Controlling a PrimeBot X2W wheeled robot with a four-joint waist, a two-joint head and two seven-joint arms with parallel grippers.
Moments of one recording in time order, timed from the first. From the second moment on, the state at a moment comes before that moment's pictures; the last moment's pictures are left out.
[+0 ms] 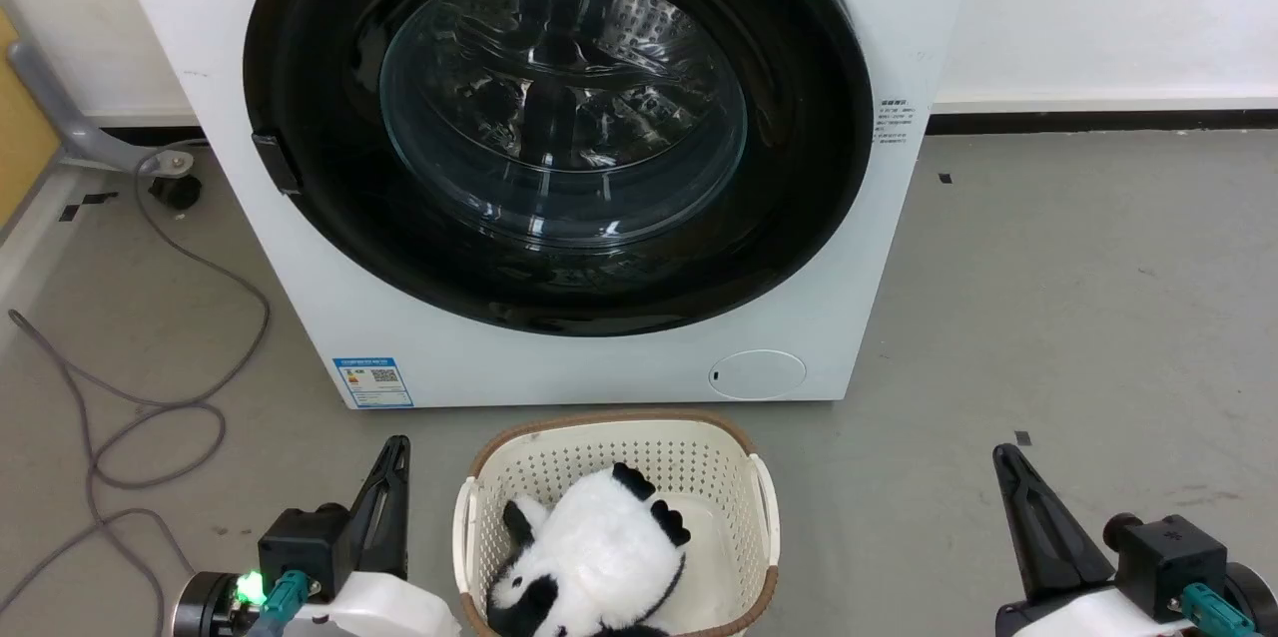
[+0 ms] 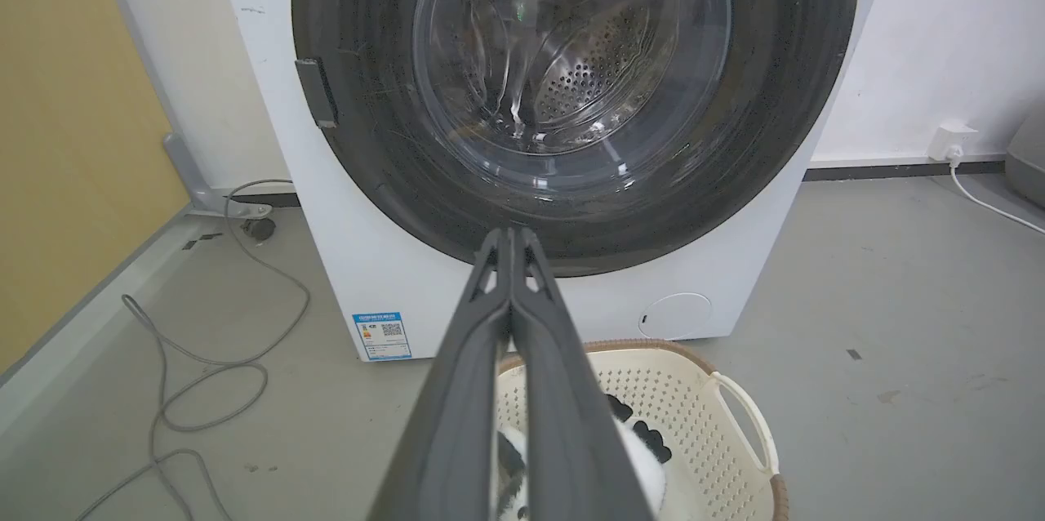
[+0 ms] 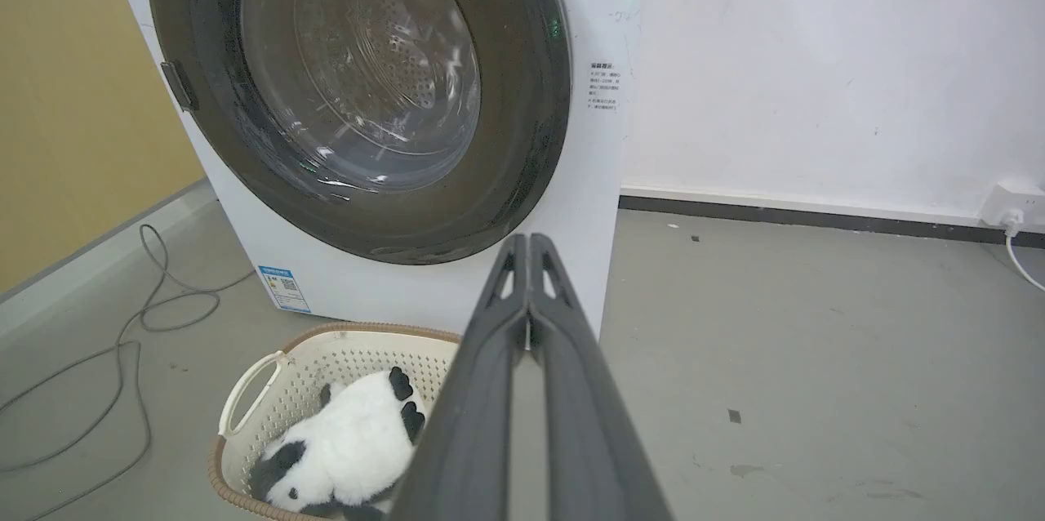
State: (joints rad) left arm 0.00 0.07 -0.01 0.14 -0.06 -0.05 -0.15; right arm 0.10 -0.05 -0.01 -0.03 0.07 0.13 -0.08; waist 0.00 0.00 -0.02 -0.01
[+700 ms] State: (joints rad) left arm 0.00 0.06 -0.01 0.10 -0.05 -0.04 -0.11; right arm 0.07 -0.05 -0.01 -0.02 0.05 0.13 -0.05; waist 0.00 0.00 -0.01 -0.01
